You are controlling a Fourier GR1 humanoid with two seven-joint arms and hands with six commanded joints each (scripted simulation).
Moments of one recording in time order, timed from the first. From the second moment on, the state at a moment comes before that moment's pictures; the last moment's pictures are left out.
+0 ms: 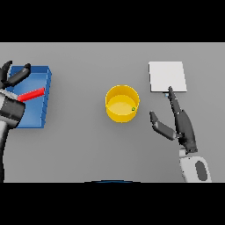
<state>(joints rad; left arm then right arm) -1.64 0.31 -0.30 1.21 0.04 0.03 -0.61 0.05 -0.09 0.12 -1.66 0.23 -0.01 -0.14</state>
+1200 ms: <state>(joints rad) -1.63 0.42 -0.15 1.07 -0.06 0.09 -0.61 -0.58 -0.42 0.62 -1.33 0.87 0.39 -0.23</state>
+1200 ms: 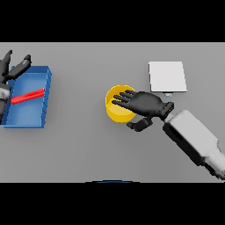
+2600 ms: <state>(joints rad) -1.65 0.65 0.17 1.13 -0.40 0.26 -0.61 -0.70 -0.35 0.72 -1.13 0.92 0.46 -0.26</state>
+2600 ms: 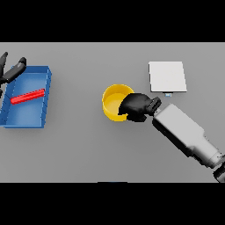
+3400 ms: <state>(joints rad) -1.65 0.70 0.25 1.17 -0.48 0.32 -0.61 -0.71 -0.46 0.58 -1.29 0.85 0.53 -0.18</state>
